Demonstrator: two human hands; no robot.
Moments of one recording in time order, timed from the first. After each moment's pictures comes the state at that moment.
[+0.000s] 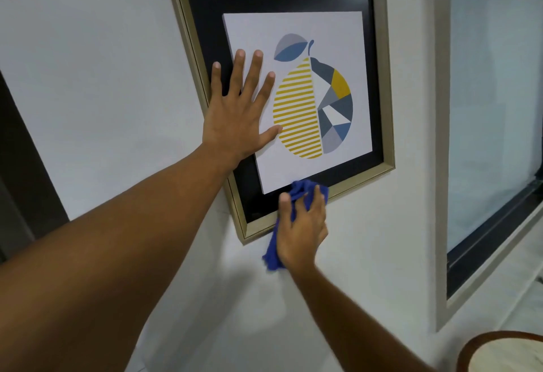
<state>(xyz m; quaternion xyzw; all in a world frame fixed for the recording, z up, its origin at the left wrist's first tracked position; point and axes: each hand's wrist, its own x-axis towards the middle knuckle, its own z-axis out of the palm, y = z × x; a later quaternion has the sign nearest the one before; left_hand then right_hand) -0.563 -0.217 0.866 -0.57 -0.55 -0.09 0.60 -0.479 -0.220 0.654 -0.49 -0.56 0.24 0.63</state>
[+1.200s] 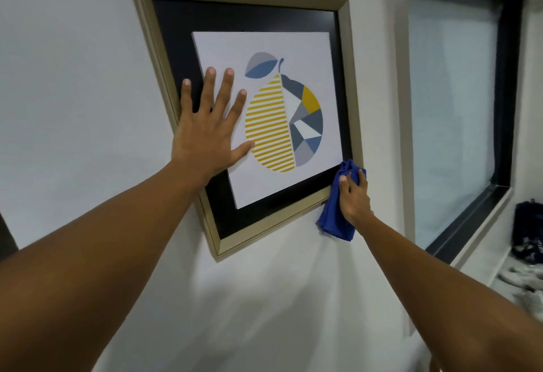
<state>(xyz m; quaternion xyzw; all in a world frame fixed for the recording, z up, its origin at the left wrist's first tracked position) -0.557 -0.221 0.867 -0.58 -0.56 -0.08 0.59 -0.311 -0.064 0.662 -0.55 -0.55 0.29 0.55</state>
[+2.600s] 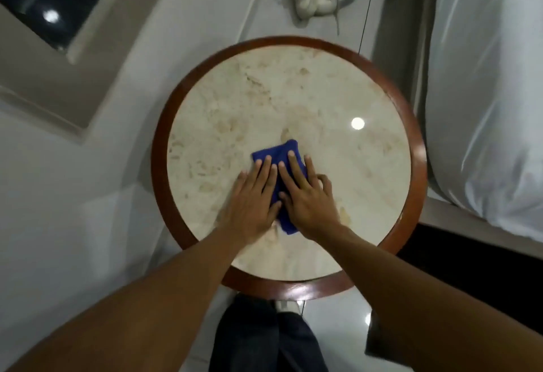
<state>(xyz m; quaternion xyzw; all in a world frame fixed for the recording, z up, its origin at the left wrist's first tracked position) 0.001 -0.016 -0.100 -0.91 -0.35 0.13 -0.15 0.145 -0.087 -0.091 -0.77 -0.62 0.18 0.00</state>
